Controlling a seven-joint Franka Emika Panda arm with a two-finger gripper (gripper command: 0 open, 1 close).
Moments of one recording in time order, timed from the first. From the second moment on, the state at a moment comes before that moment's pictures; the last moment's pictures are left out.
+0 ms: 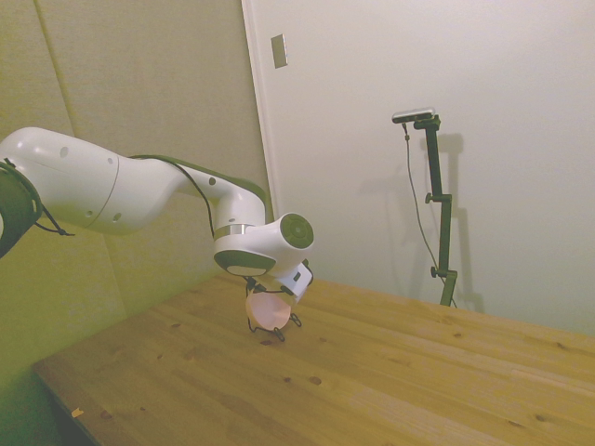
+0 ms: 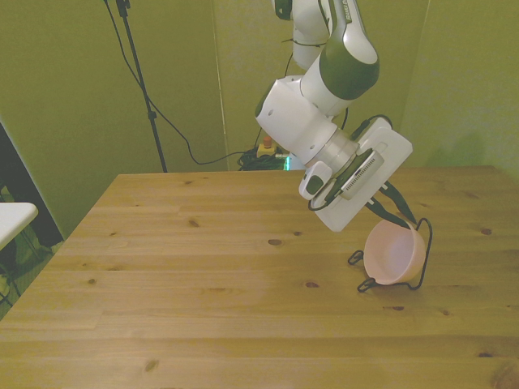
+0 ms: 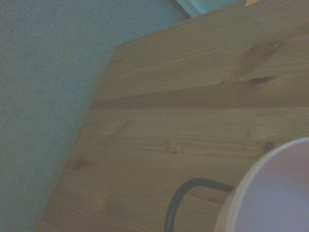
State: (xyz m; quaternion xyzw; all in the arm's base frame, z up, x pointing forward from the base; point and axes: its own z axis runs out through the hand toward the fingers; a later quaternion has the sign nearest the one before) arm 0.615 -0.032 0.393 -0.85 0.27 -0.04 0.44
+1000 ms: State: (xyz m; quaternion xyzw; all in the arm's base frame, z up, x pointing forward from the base) arm 0.514 -0.079 0.478 -0.88 0.40 -0.08 0.26
